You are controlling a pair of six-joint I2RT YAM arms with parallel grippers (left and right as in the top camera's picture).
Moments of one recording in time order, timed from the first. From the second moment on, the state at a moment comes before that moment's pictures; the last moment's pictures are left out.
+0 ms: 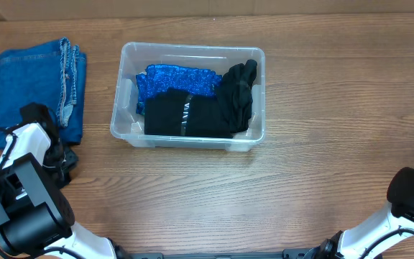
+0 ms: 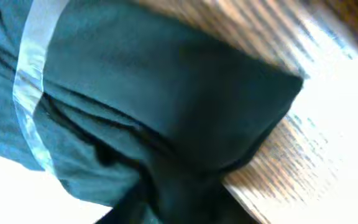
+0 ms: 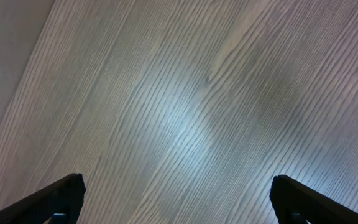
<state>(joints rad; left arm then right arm) 0.49 1.83 1.08 -0.81 -0.34 -0.28 -0.50 1.94 2.40 -1.61 0.09 0.57</state>
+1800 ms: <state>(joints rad) -0.51 1.90 2.54 -1.39 0.04 -0.21 -0.50 1.94 2.40 -1.61 0.09 0.57</state>
